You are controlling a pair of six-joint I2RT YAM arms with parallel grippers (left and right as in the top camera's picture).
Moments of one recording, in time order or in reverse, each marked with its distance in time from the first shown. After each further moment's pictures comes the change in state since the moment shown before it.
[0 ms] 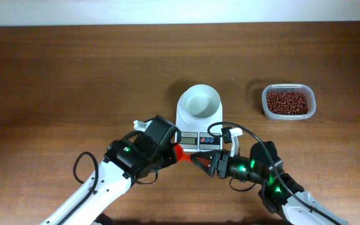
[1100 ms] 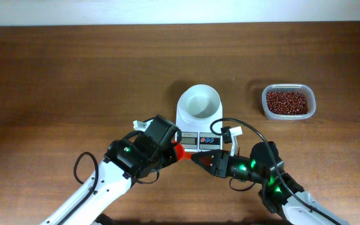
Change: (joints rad) left arm -0.005 0.000 0.000 0.014 0.003 -0.043; right arm 0.000 0.000 0.000 0.040 -0.038 0.090
